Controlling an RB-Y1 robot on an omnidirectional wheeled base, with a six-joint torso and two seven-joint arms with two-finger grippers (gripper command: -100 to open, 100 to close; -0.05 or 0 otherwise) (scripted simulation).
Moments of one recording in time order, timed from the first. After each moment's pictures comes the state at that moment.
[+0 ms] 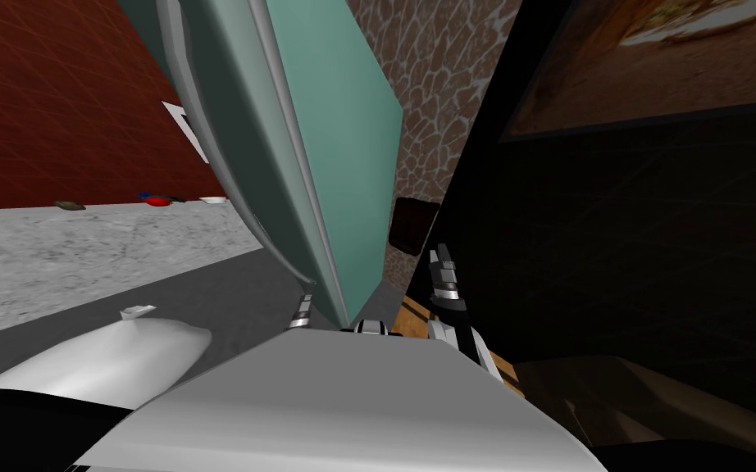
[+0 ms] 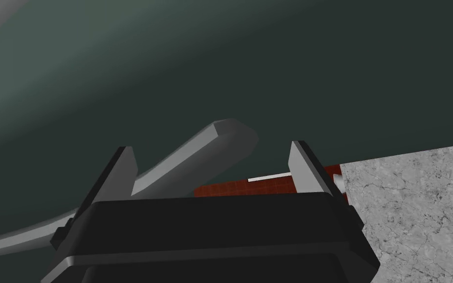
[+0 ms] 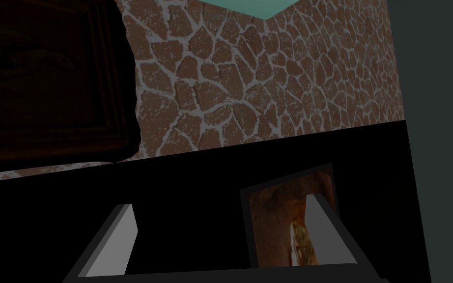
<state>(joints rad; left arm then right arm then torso) 0.33 -0.02 0.27 -1.20 -0.15 -0.98 -0.26 0.47 -0.05 0.06 -2.25 0.11 -0.44 0.07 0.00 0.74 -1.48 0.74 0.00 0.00</state>
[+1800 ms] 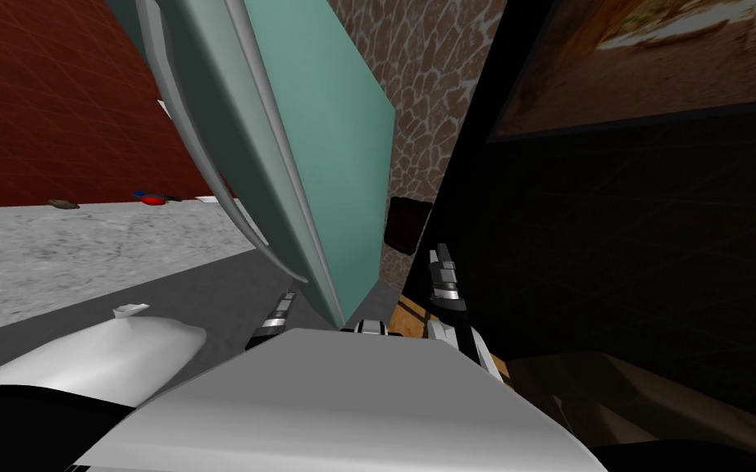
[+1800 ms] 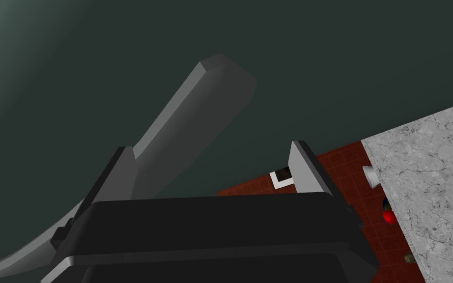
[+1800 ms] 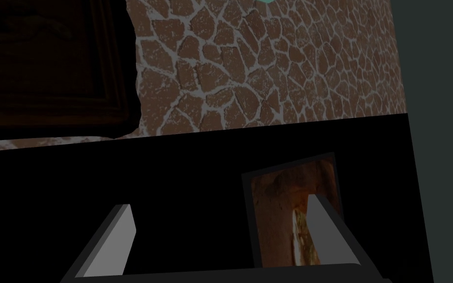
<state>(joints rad) 0.39 0.17 0.33 -1.31 -0.17 -0.86 -0.21 0.47 -0.05 0.06 -2.25 0.11 -0.44 0.07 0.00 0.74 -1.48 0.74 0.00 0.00</state>
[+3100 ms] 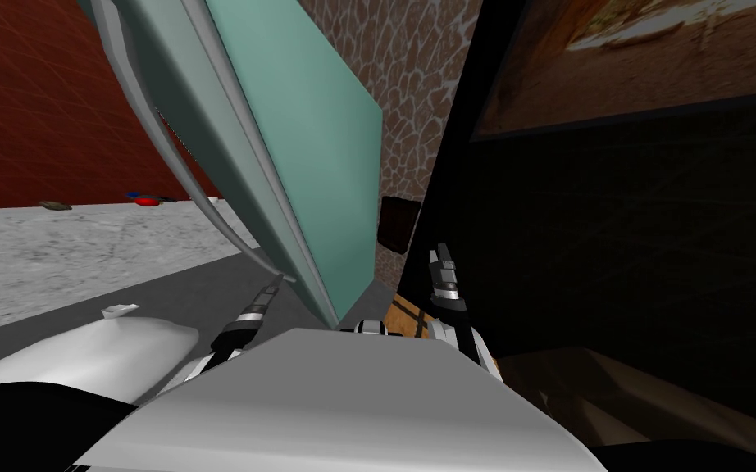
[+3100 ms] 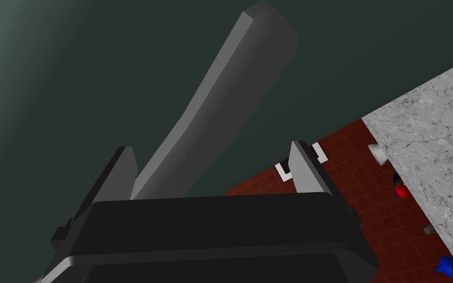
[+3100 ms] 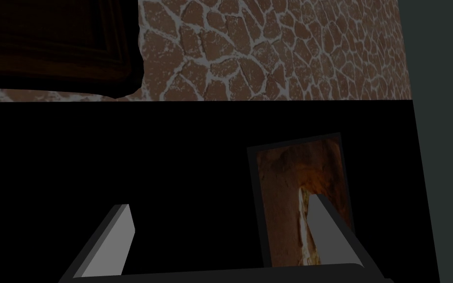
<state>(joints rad) 0.46 0.29 0.41 -1.49 -0.20 -0.62 -0.13 0.47 -0.05 0.06 -2.25 0.11 -0.44 0.07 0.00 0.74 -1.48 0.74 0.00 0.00</state>
